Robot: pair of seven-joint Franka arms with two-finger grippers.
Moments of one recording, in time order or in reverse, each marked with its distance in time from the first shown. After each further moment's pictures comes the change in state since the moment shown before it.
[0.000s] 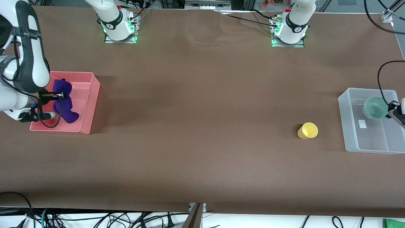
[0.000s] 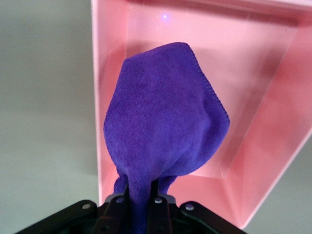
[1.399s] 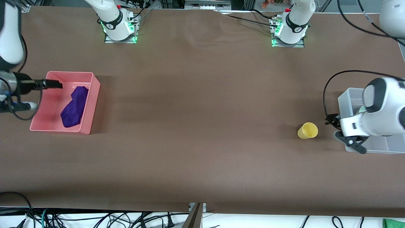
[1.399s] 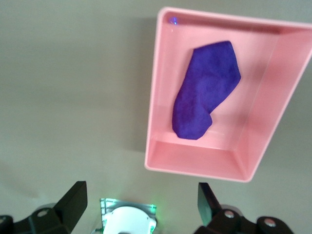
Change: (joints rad) left arm -0.204 -0.035 -0.294 0.025 -0.017 -0.183 -0.698; right arm -0.003 -0.128 0.080 0.287 0.047 -0.354 0.081
